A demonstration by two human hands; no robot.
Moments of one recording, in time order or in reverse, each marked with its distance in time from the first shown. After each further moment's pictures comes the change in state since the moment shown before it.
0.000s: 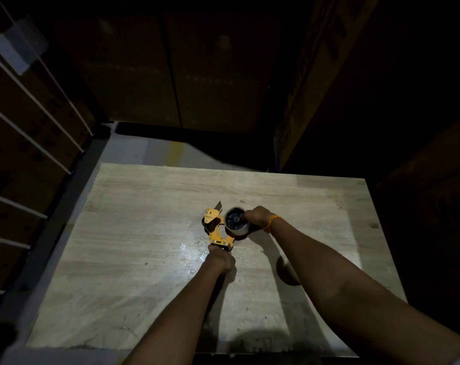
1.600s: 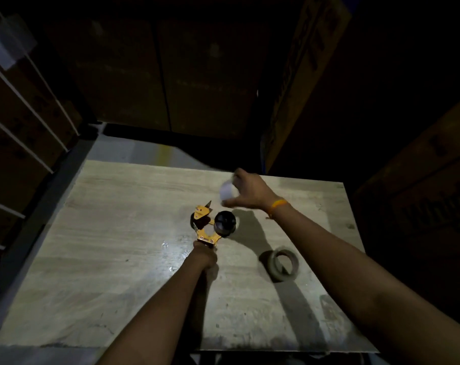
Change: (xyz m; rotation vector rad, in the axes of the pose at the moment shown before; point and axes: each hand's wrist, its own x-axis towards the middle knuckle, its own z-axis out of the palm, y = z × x) left_hand 0.017 -0.002 0.012 -0.084 0.111 0.157; right_hand -0.078 -0.036 -0.075 -0.463 0.340 -0.667
